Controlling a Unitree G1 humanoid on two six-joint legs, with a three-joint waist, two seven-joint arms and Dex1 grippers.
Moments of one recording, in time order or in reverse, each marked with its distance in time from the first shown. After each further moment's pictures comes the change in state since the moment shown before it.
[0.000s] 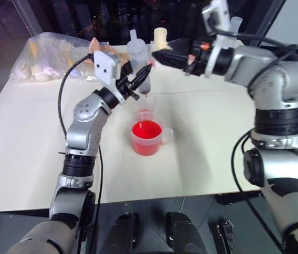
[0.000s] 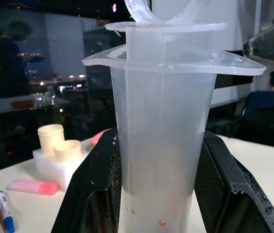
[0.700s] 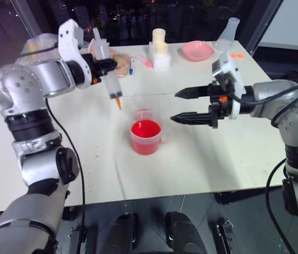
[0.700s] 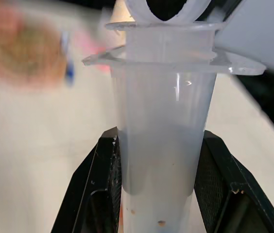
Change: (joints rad) left arm -0.403 0.251 0.377 0.080 -0.345 1.331 0.512; right arm 0.320 -0.287 0.174 -0.308 0.034 -0.098 0.390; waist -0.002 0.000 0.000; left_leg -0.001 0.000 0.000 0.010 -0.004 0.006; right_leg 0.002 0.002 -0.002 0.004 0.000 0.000
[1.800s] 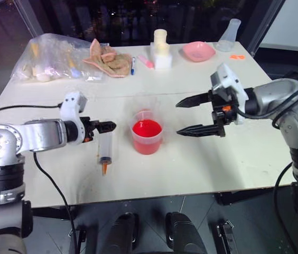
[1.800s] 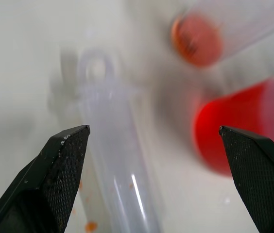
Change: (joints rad) left arm 0.562 0.348 -0.244 -0.279 -0.927 -0.233 0.477; right arm 0.003 -0.068 0.052 0.019 -0.077 -0.134 0.175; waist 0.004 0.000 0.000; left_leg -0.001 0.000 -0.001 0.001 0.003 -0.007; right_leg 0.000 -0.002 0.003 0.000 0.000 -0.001
